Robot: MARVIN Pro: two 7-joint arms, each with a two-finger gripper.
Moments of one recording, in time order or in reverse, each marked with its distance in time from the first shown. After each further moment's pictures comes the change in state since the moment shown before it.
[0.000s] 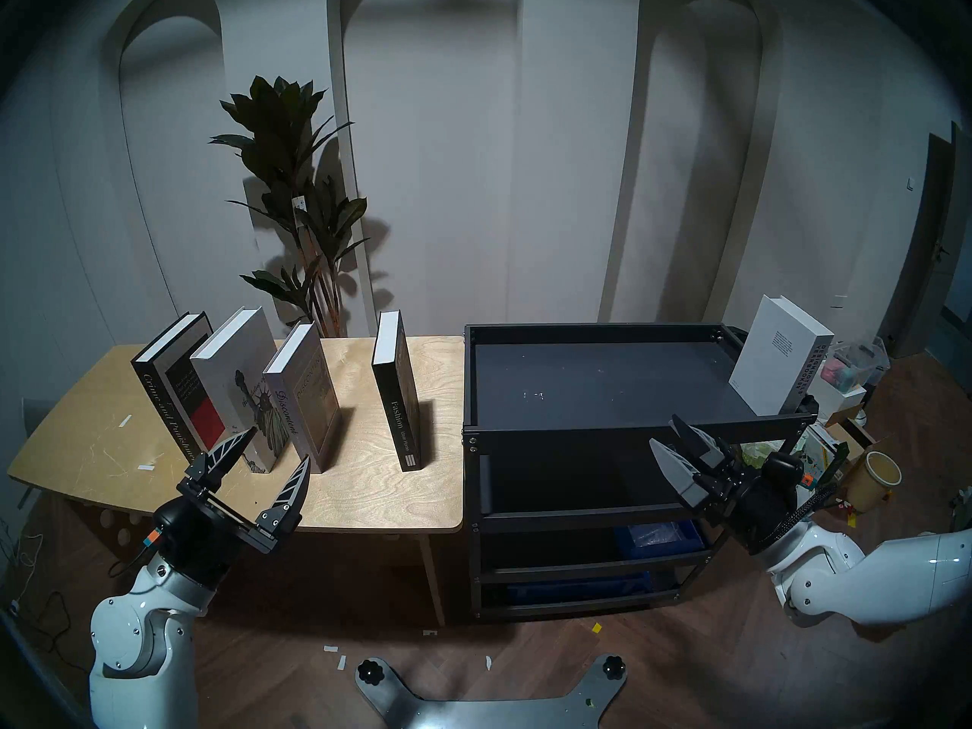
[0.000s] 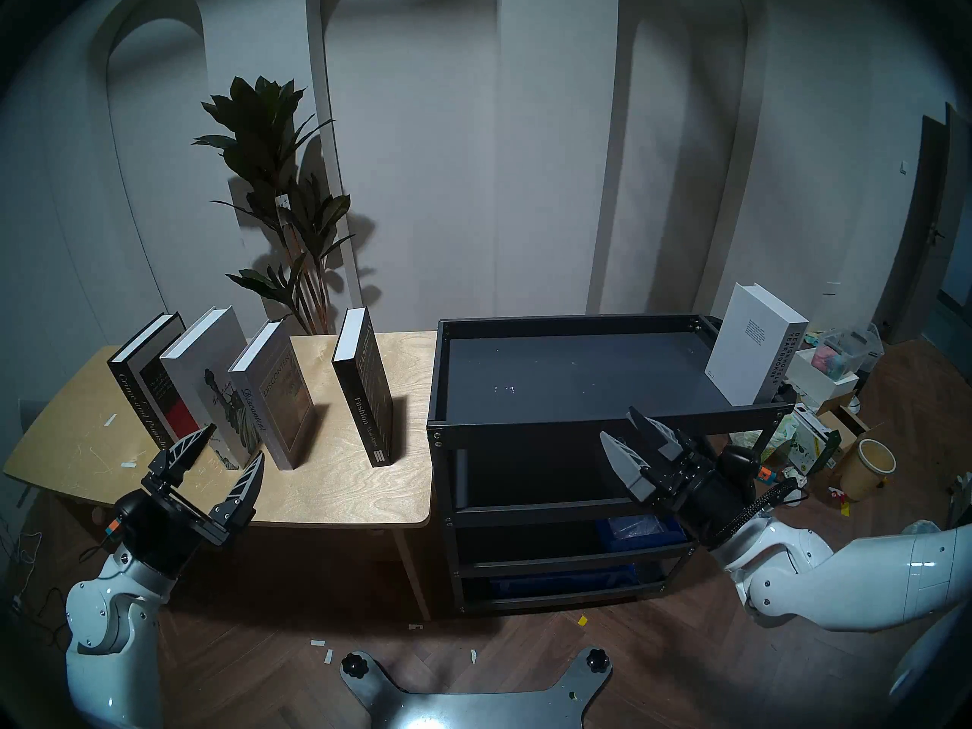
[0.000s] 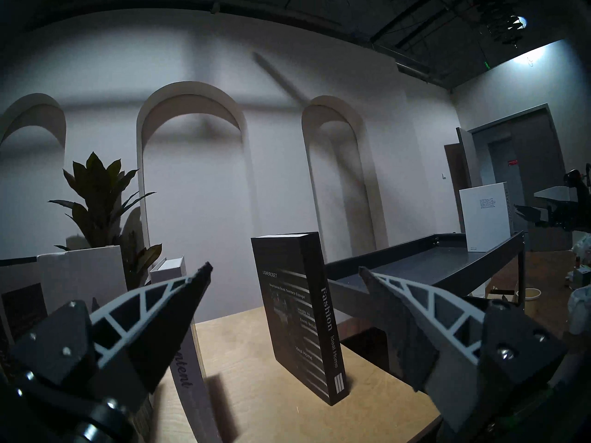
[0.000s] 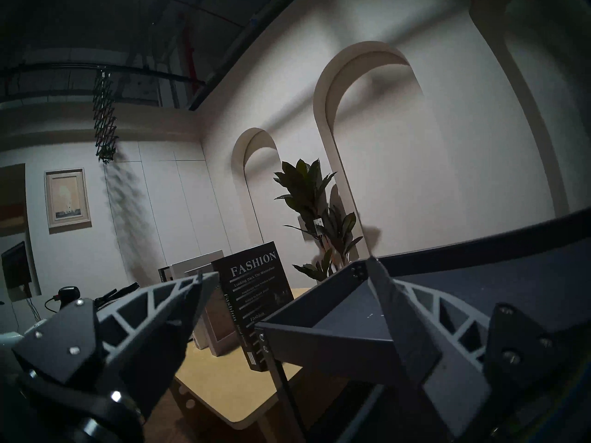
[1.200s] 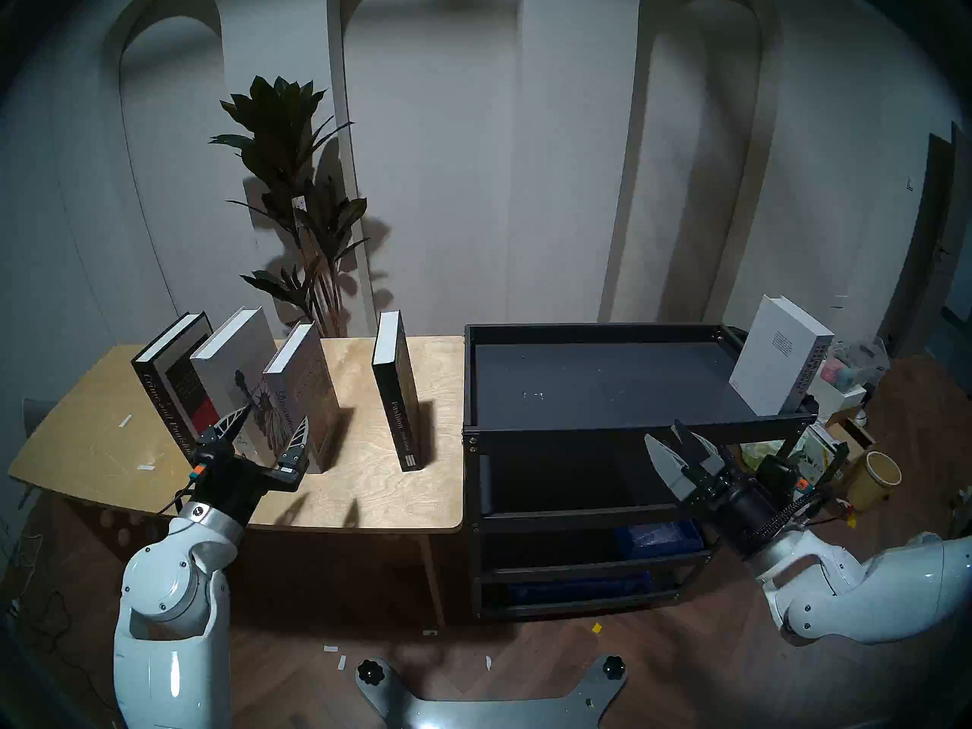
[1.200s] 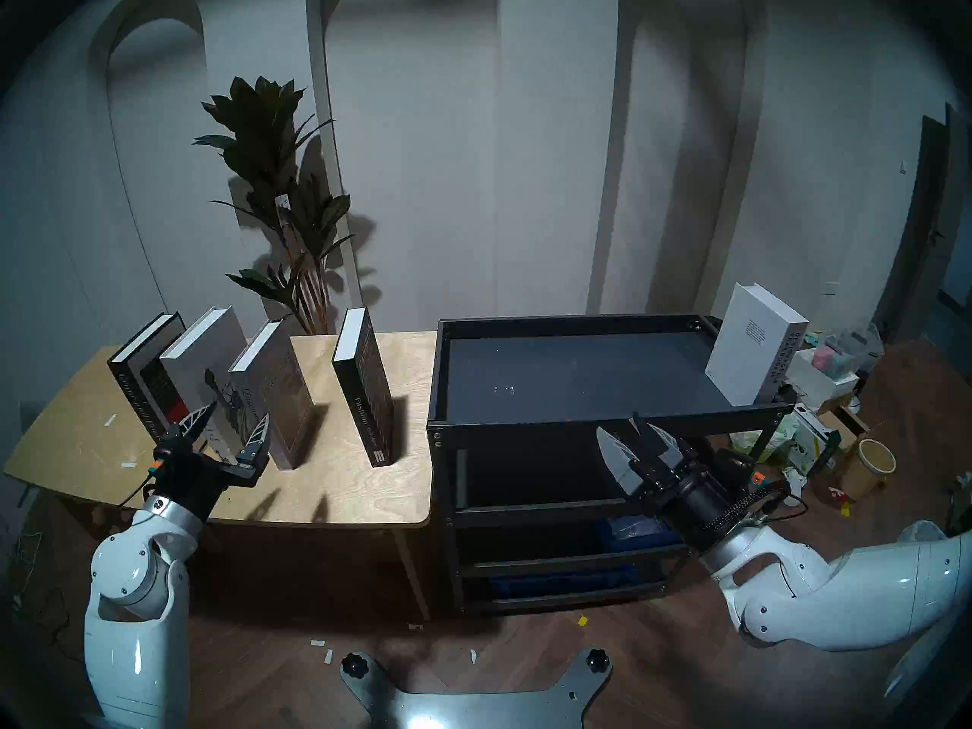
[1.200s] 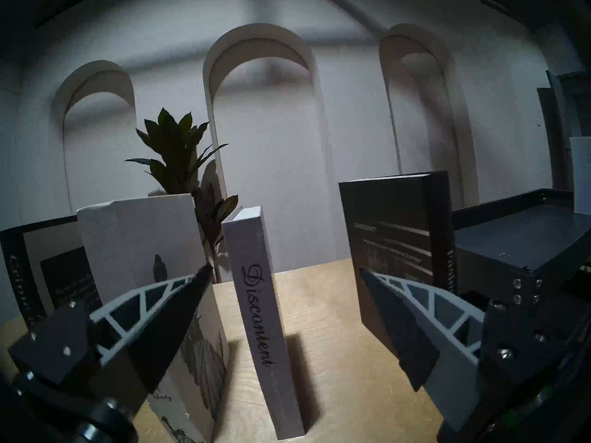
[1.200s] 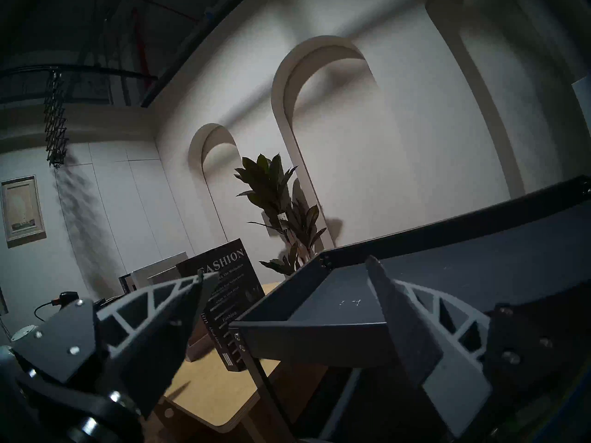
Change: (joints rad) left arm -0.211 -0.037 0.086 0.061 0.315 0.289 0.390; right arm -0.032 0.022 0.023 -0.101 -0.151 -0.001 -0.313
